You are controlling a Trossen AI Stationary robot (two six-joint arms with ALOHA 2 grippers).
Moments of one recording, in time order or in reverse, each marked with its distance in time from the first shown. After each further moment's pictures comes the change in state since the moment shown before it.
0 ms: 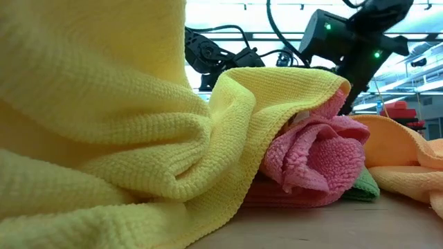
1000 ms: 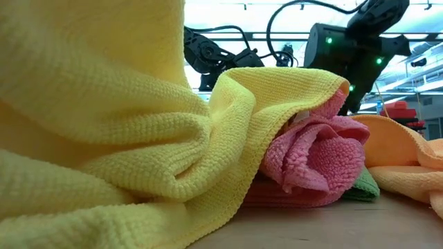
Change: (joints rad) left arm 0.000 0.000 0.000 -0.024 0.000 0.003; right arm -0.064 -0.055 -0.021 -0.182 0.126 0.228
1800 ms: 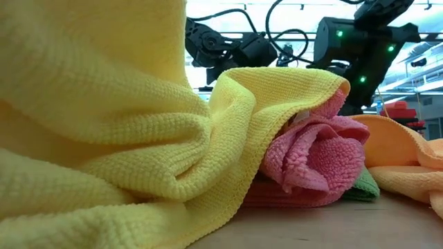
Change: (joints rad) left arm -0.106 0.000 0.000 0.115 0.066 0.030; right arm 0.004 -0.097 -0.001 -0.165 -0.125 0.105
